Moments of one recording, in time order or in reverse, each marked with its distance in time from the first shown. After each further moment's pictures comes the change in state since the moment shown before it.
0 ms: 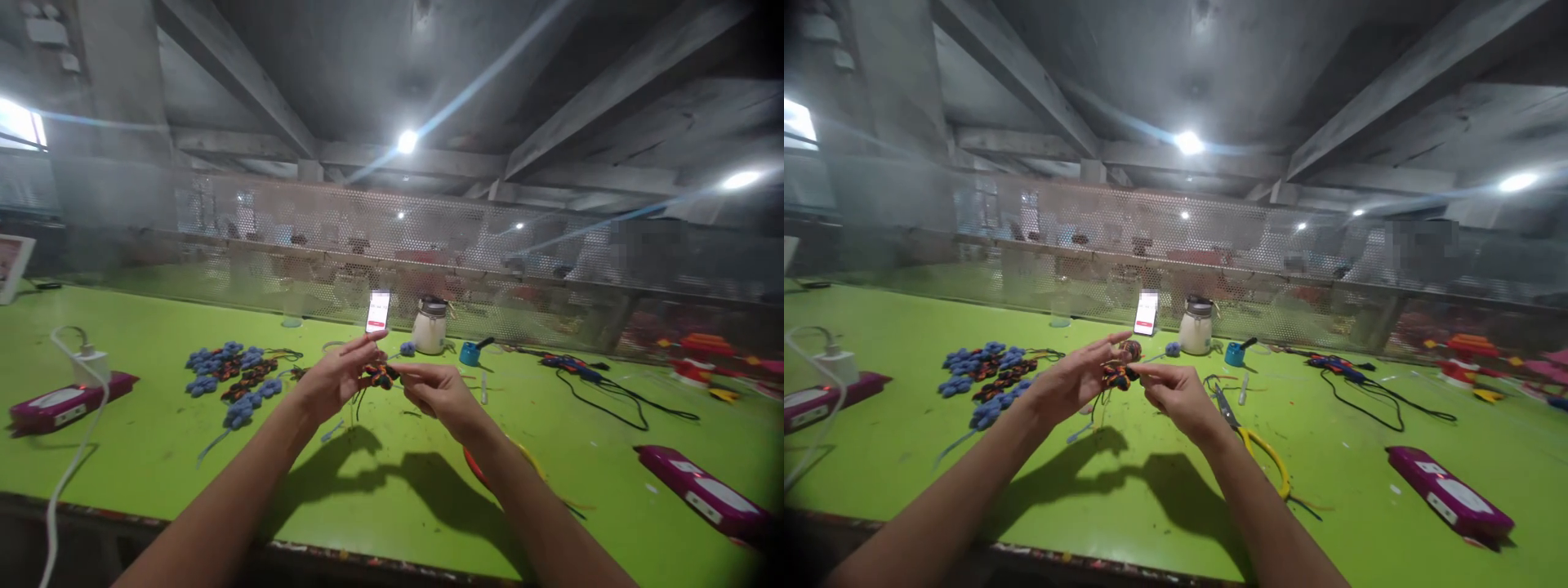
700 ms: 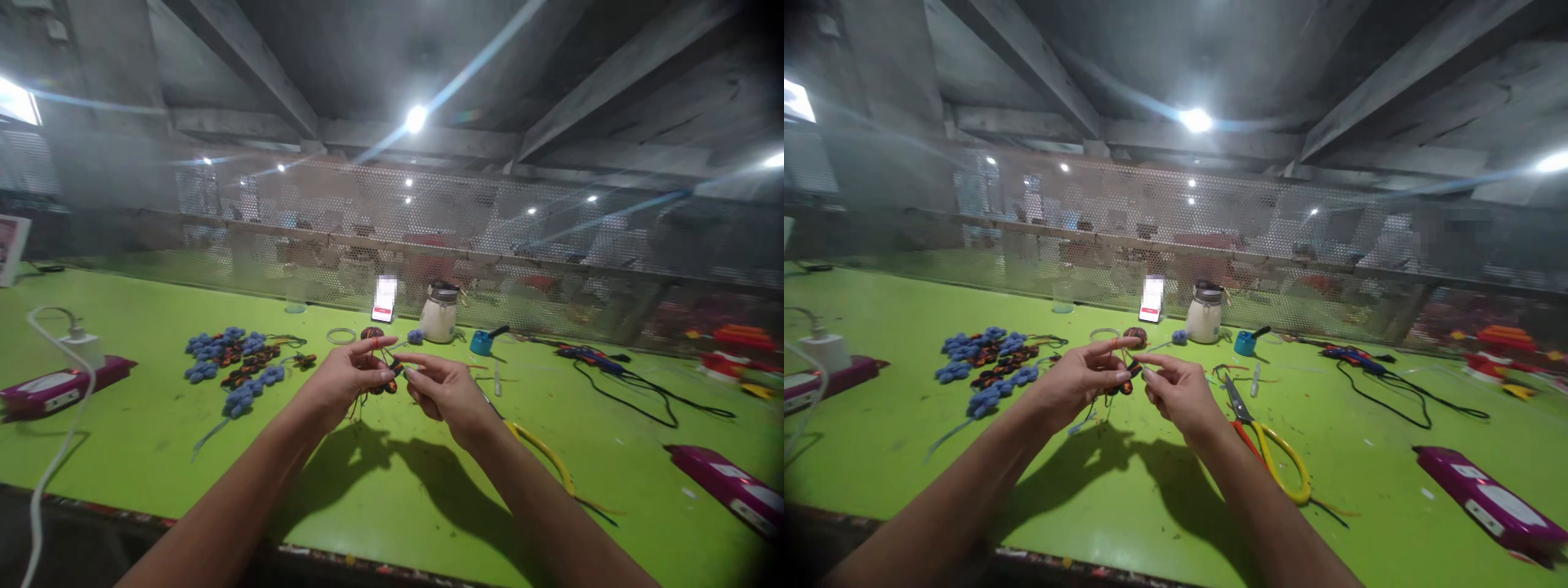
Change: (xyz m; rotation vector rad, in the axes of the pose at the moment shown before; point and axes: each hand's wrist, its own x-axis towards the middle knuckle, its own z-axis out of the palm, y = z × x) left_hand -0.005 -0.016 0.000 0.201 0.137 -0.062; right_hand 0.004 0.009 0.014 0.041 0.148 0.169
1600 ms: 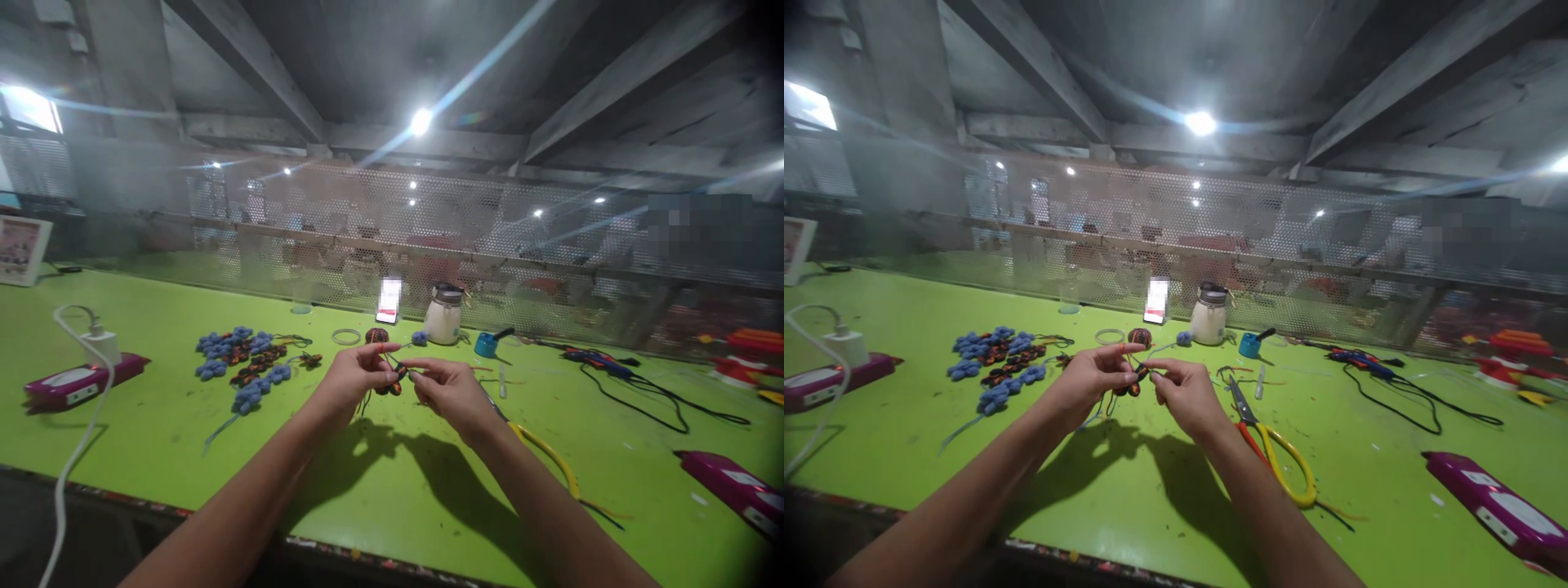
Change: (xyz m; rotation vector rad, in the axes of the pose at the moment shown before) left_hand 0.006 -0.013 0.002 -0.001 0.092 0.064; right_hand 0.005 0.007 -0.006 -0.262 0.058 -0.081
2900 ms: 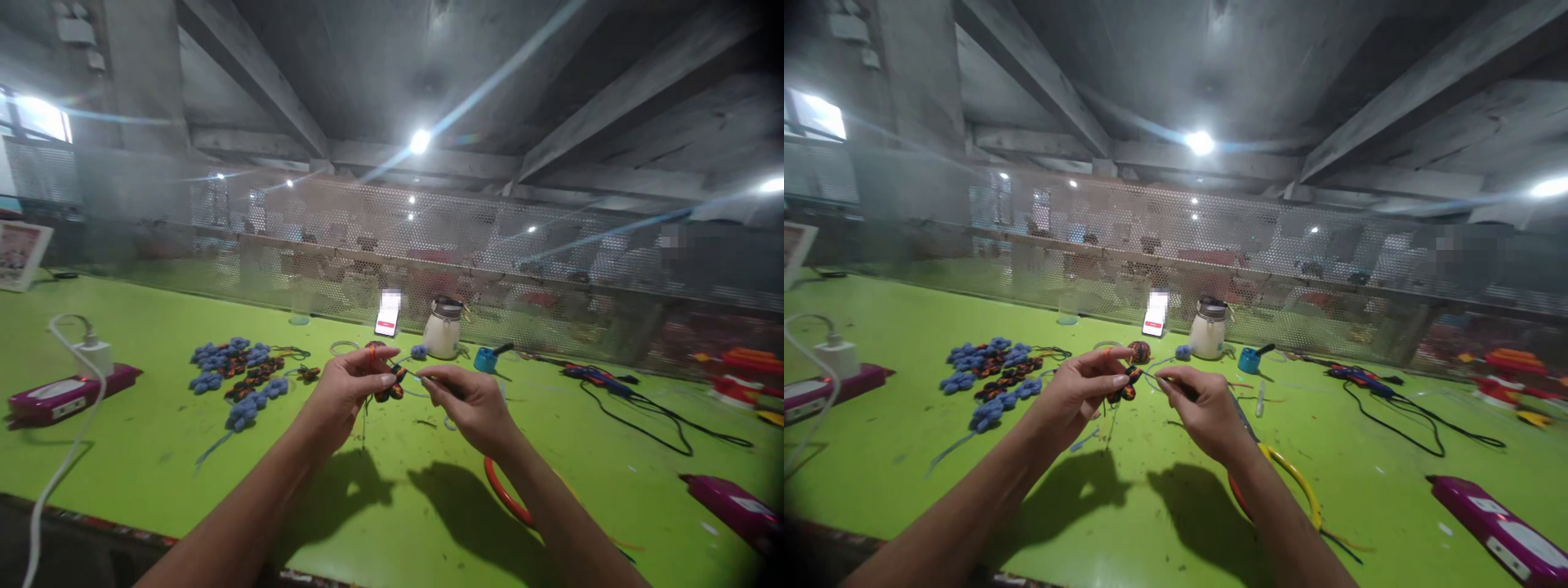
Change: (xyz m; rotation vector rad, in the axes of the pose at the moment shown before) left_hand -0.011 0.017 0.001 -0.173 -0.033 0.103; right_hand -0.006 -0.013 -0.022 -0.357 0.043 -0.452
